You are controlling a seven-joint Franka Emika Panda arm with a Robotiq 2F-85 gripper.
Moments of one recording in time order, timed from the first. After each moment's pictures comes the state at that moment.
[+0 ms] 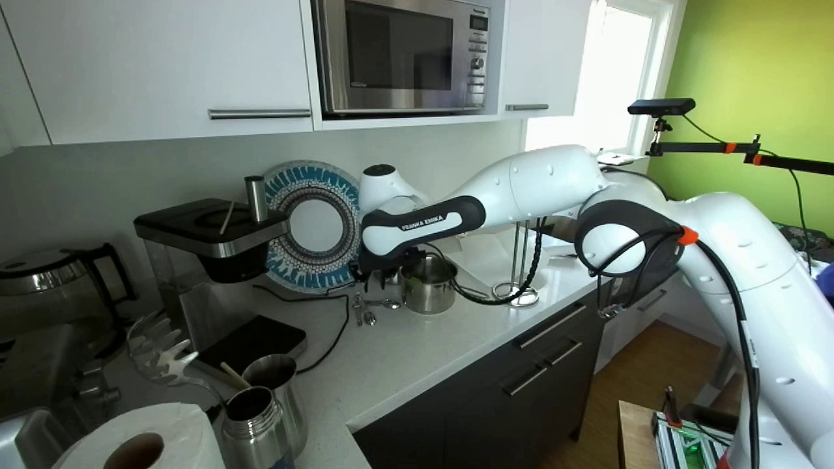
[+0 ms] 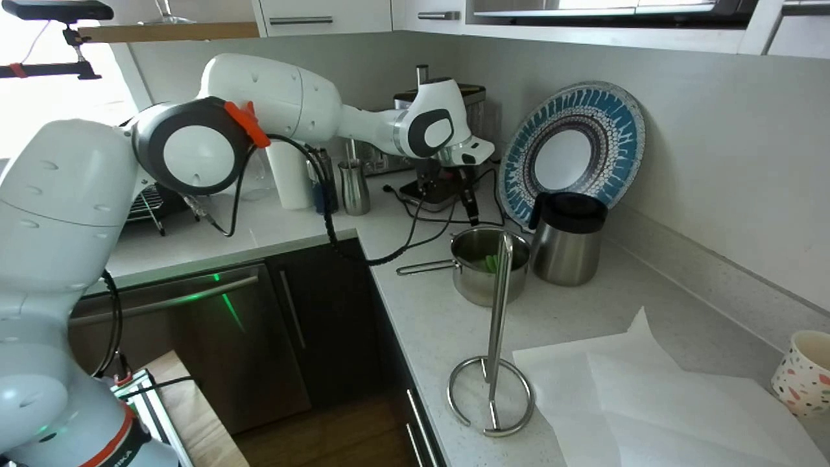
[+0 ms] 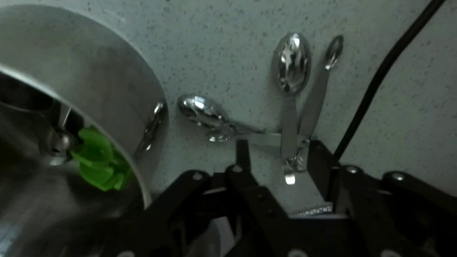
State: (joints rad) arm -0.03 0.66 -0.16 -1.27 -0.08 2.18 0.66
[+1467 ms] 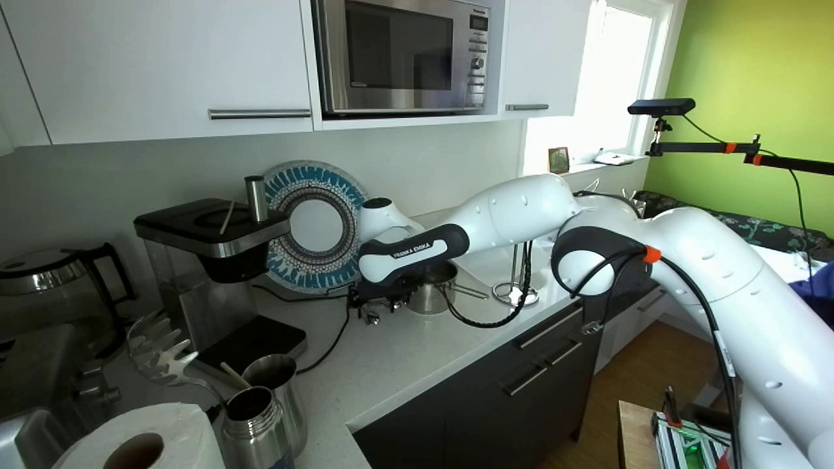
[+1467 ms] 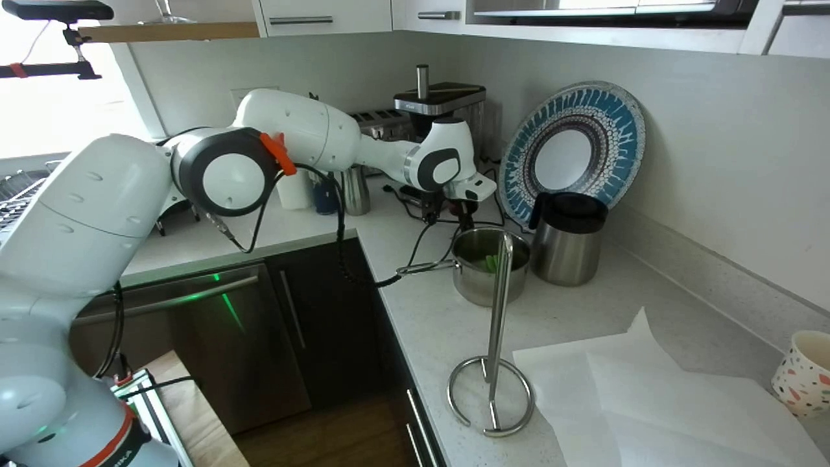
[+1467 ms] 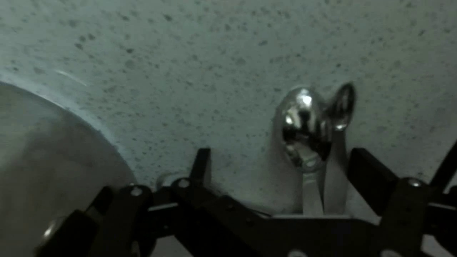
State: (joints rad) arm -0.05 0.81 -0.16 -1.21 0.00 2.18 0.66
